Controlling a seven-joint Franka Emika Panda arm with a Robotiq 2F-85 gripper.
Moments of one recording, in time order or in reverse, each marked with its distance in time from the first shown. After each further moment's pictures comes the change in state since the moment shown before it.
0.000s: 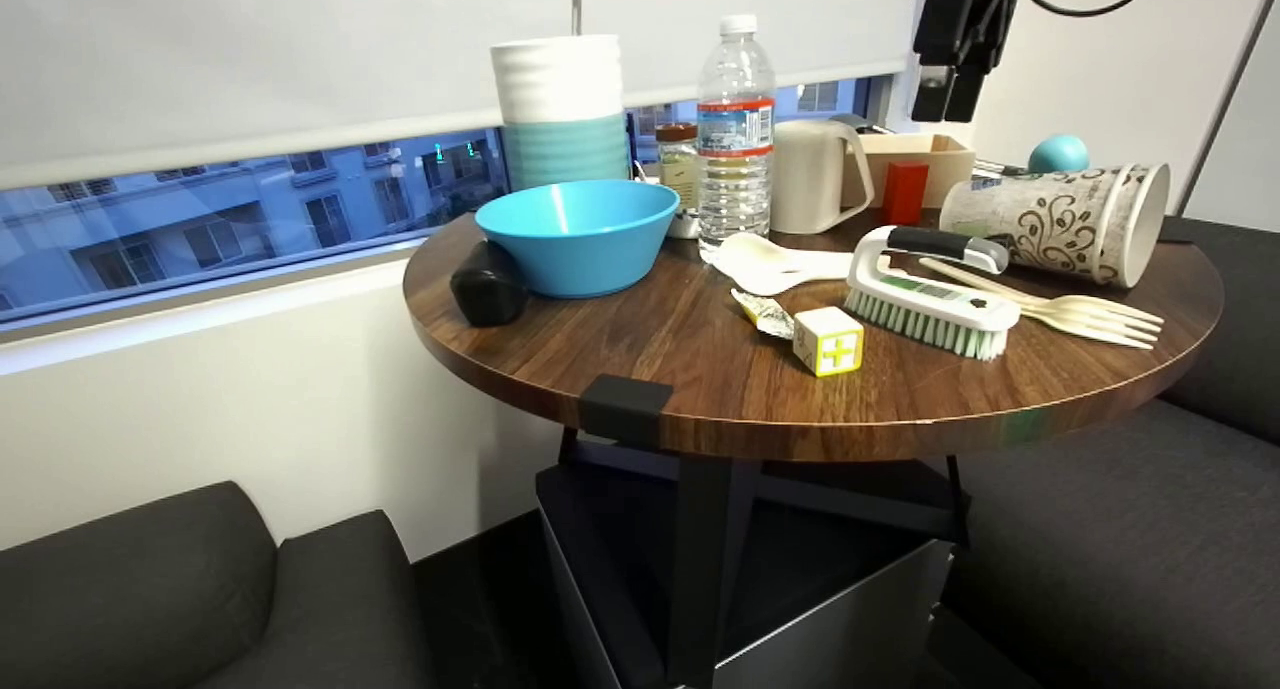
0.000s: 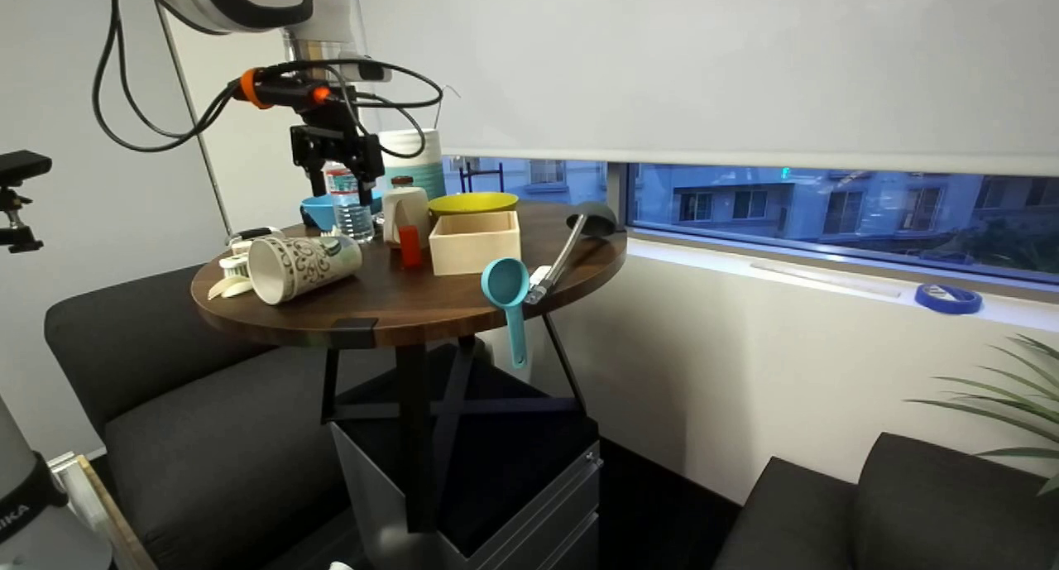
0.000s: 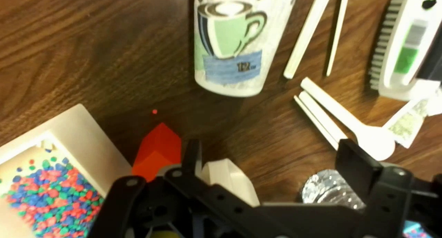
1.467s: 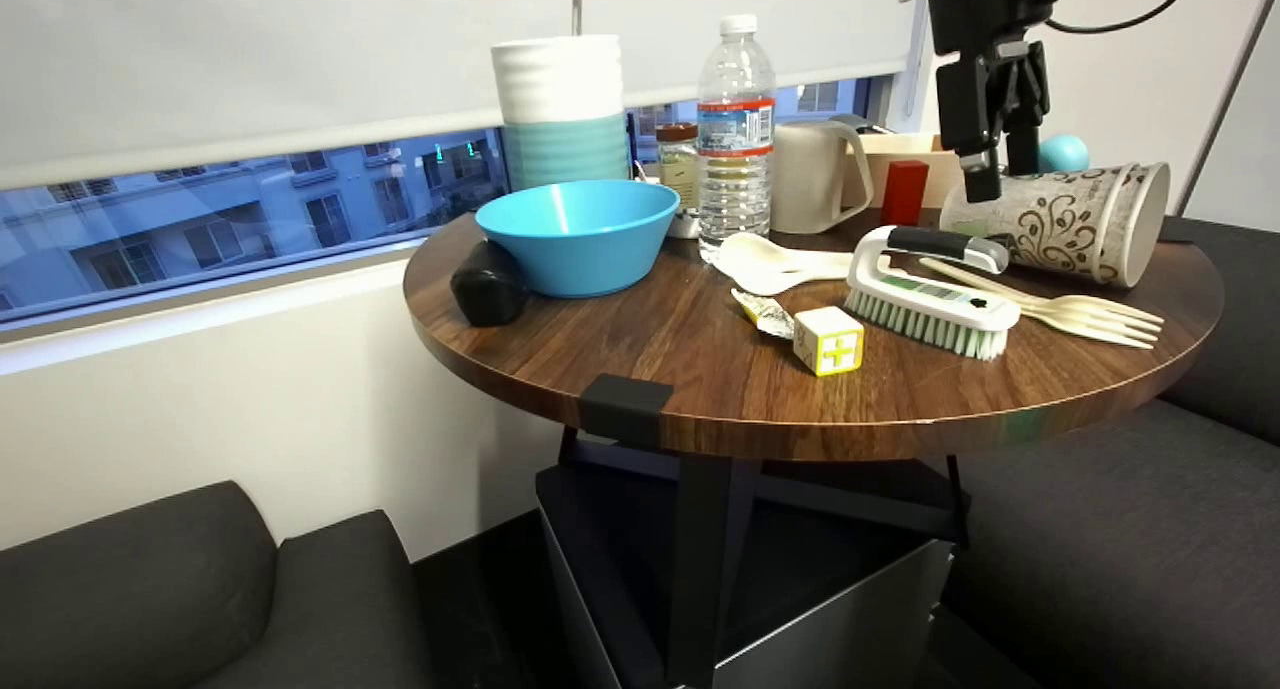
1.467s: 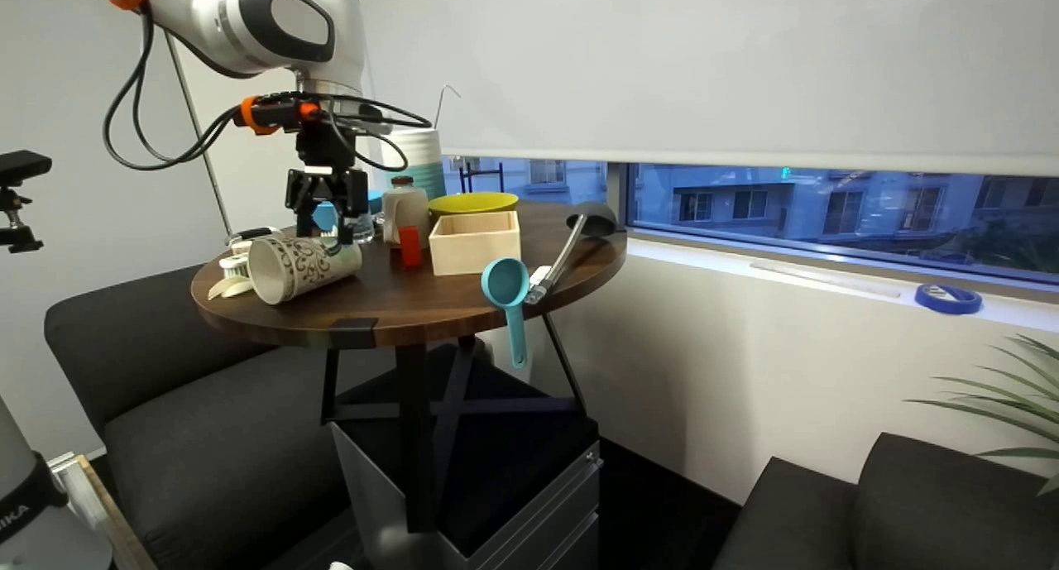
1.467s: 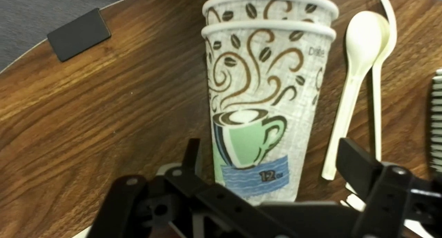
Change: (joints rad) arm -0.016 0.135 0.070 0.045 -0.167 -0.230 0.222
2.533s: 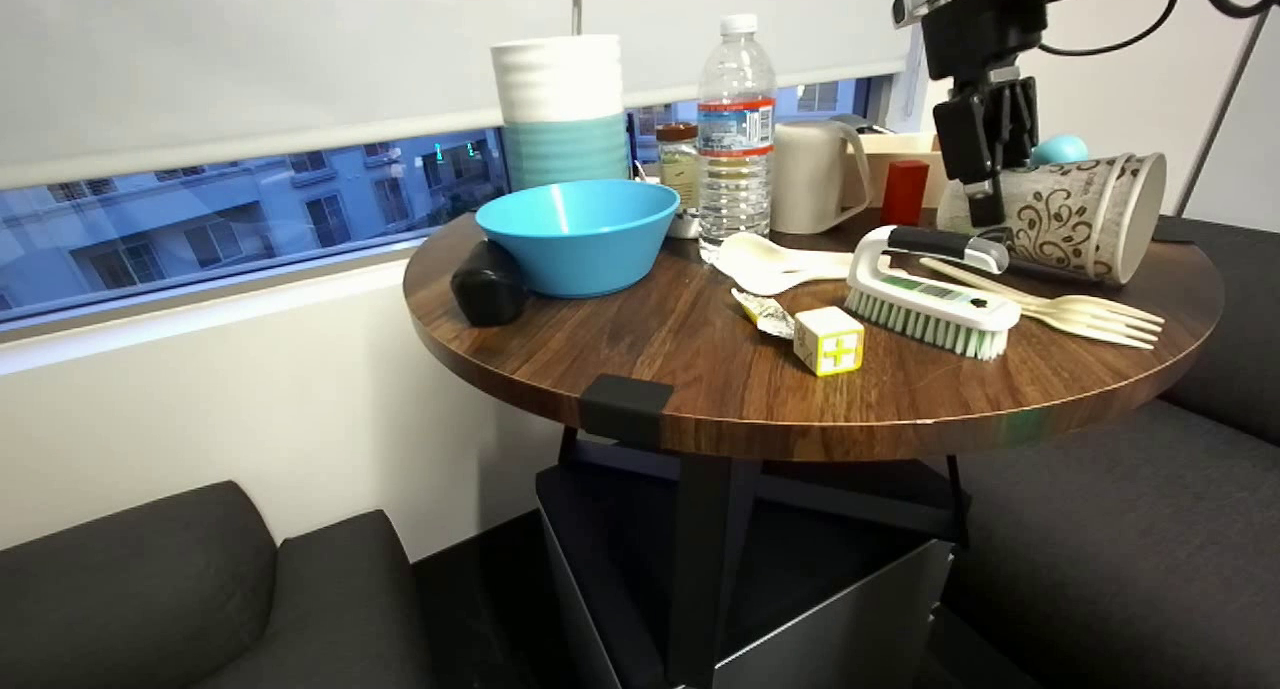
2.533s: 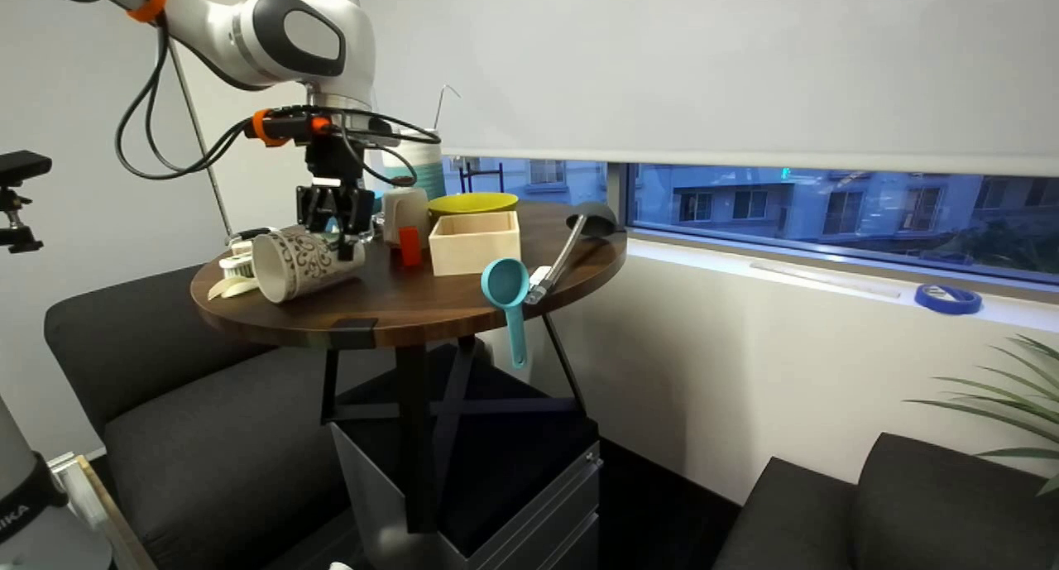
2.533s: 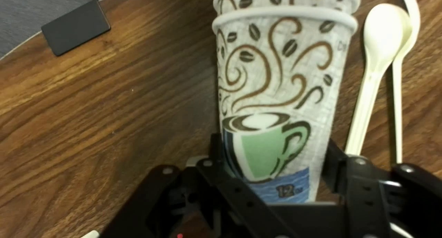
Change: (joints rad) arm -0.014 0.035 -0.007 -0.004 0.001 0.025 -0.023
